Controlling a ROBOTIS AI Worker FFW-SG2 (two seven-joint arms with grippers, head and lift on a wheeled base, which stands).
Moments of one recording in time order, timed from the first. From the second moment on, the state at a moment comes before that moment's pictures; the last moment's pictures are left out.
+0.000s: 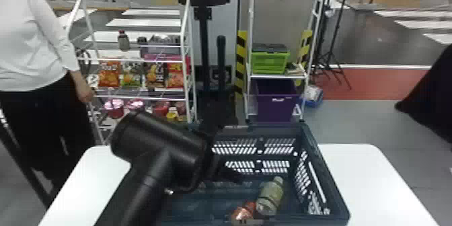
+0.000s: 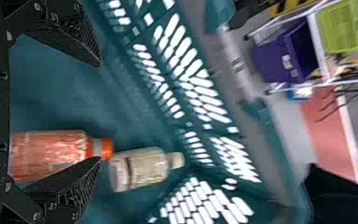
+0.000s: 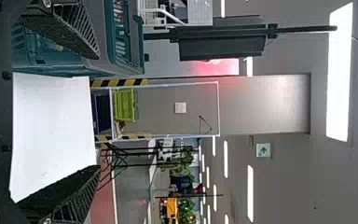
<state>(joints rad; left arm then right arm) -0.49 0.00 -0.41 -1.62 -0.12 1.38 -0.40 1.09 -0.05 -0.11 -1.90 -0.22 -0.87 0.08</state>
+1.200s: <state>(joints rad) 0.24 0.00 -0.08 -2.30 0.02 0.87 -0.13 1.07 -0.05 -0.15 -2.08 -0.23 -0.62 0.15</state>
